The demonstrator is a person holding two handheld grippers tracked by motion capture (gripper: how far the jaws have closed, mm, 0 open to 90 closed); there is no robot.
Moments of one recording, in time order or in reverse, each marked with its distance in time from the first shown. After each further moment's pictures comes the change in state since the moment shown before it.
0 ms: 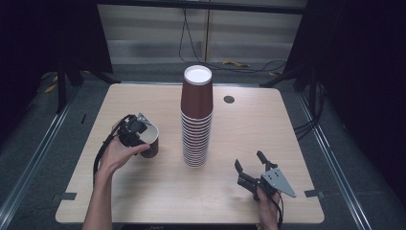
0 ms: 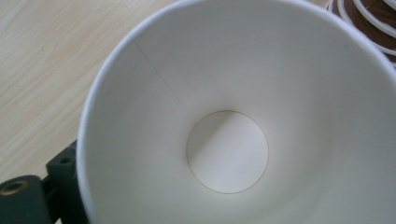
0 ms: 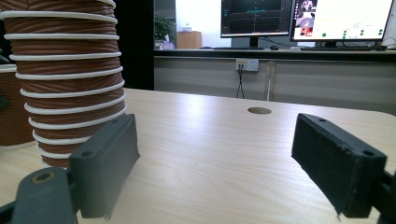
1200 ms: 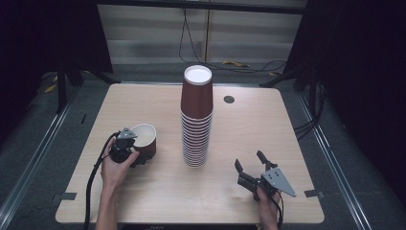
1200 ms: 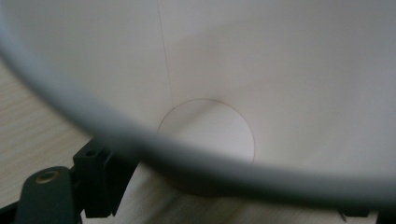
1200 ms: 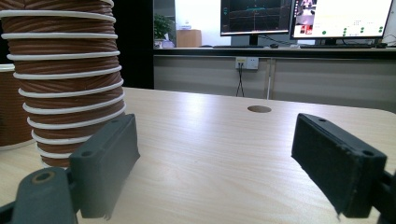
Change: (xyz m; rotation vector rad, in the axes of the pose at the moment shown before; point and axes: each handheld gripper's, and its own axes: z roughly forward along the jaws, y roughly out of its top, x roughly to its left) left arm -0.004 -0.068 0.018 -0.260 -0.060 -0.191; right arm -0.001 0.000 0.001 0.004 0.000 0.003
